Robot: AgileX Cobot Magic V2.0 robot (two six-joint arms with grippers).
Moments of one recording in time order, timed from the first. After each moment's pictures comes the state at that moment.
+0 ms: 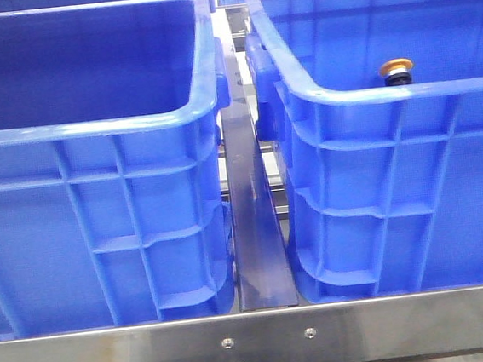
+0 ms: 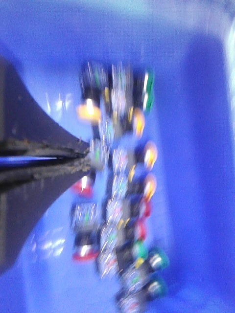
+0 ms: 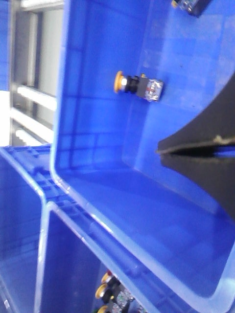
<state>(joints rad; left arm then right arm) -0.16 0.54 -0.68 0.33 0.63 -0.30 -0.08 0.45 -0.38 1.25 0.39 -1.23</state>
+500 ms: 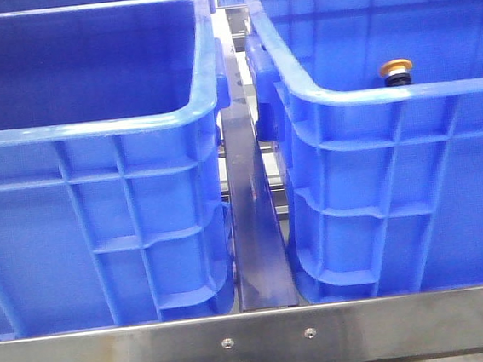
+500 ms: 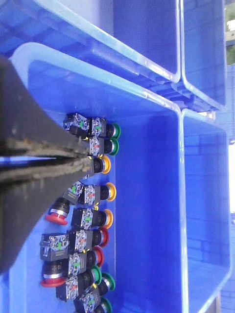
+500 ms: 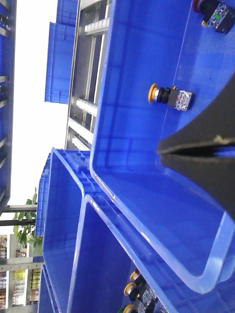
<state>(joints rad) -0.16 0.04 -0.45 0.42 0.63 -0.37 -0.08 0.10 -0.24 1.25 0.37 -1.23</state>
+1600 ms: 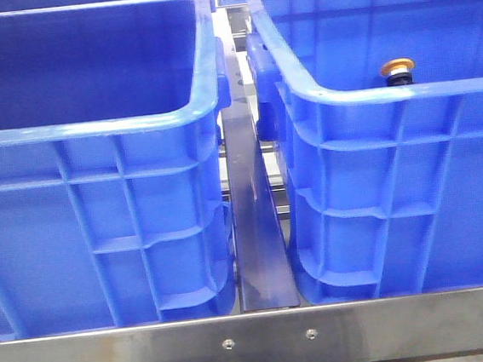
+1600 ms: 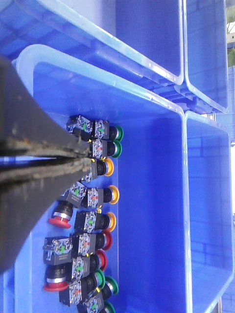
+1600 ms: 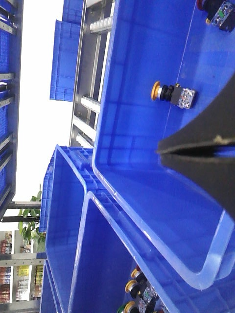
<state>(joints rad) -0.16 0.03 -0.43 0.43 0.63 -0.37 -0.08 0.07 -0.23 1.25 0.38 -1.23</state>
